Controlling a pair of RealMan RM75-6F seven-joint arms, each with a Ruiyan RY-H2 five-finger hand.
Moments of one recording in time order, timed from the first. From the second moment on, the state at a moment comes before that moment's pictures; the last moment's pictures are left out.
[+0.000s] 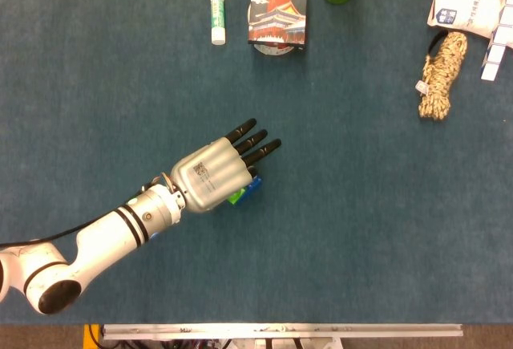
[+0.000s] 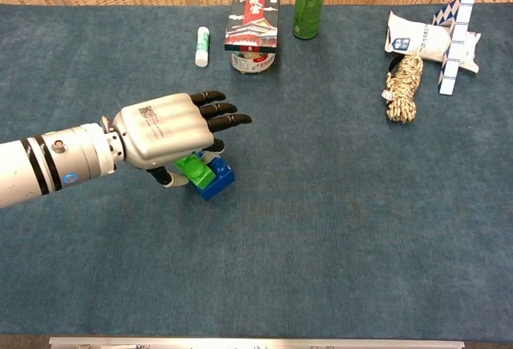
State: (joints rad) left arm -0.81 -1.36 0.01 -1.81 1.38 0.80 0.78; right arm 0.01 -0.99 0.13 -1.62 -1.41 1.53 0.19
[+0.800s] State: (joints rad) left arm -0.85 -1.35 0.01 -1.82 1.28 0.76 0.67; right arm 0.01 -0.99 0.14 -1.61 -1.40 1.52 0.21
